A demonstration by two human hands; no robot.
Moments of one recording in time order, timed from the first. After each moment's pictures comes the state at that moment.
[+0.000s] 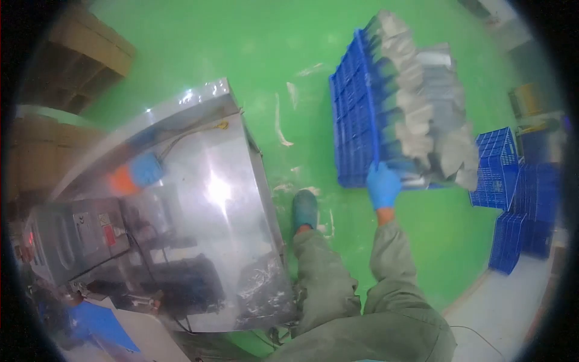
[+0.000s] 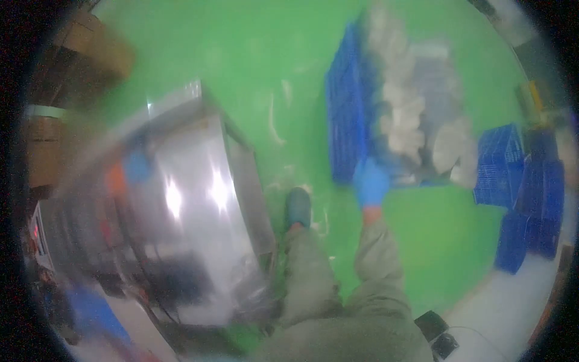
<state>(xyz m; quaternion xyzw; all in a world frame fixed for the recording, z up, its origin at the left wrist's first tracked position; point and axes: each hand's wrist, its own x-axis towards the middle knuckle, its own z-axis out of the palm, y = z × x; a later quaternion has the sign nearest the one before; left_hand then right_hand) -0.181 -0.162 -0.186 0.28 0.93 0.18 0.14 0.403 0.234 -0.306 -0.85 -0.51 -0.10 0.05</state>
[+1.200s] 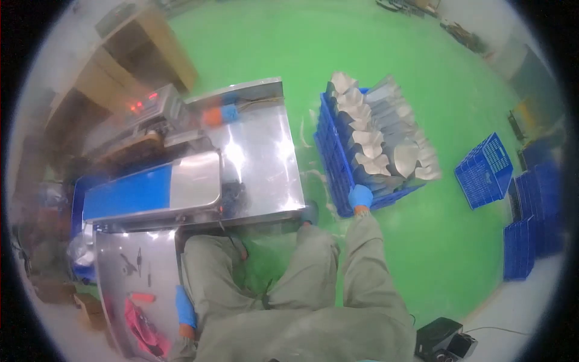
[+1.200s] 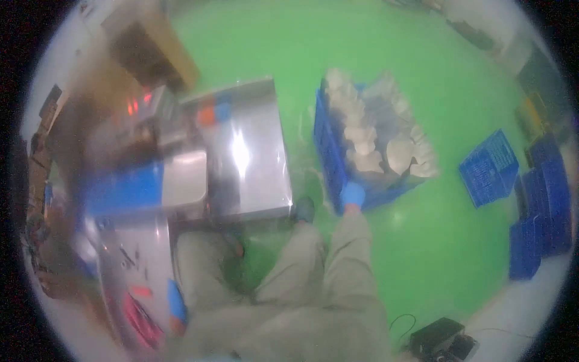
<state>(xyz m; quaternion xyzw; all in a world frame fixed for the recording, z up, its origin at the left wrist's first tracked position) -0.300 -0.294 -0.205 0.29 0.79 0.40 0.37 0.326 0.029 -0.316 -0.83 -0.55 0.04 0.09</state>
